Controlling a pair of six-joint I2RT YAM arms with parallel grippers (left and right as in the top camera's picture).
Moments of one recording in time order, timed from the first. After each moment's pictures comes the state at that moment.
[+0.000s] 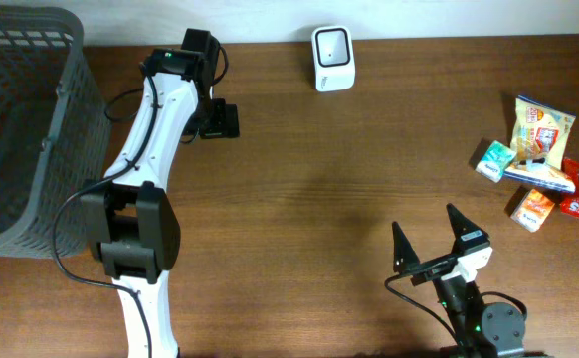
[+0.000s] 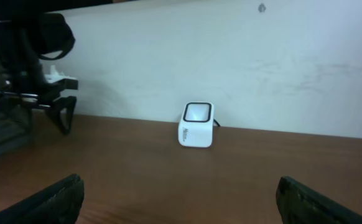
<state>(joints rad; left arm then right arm) -0.18 2.21 2.06 -1.29 -0.11 -0.27 0.12 0.01 0.03 0.07 -0.19 0.08</state>
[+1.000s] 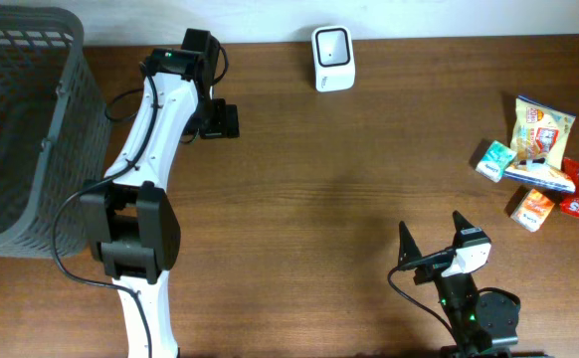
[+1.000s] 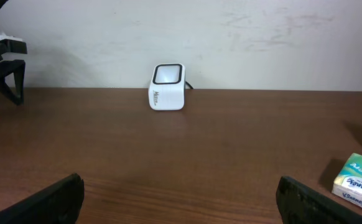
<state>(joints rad) -0.18 2.21 2.06 -1.29 -0.11 -0.27 0.07 0.01 0.01 -0.06 -0.13 0.07</state>
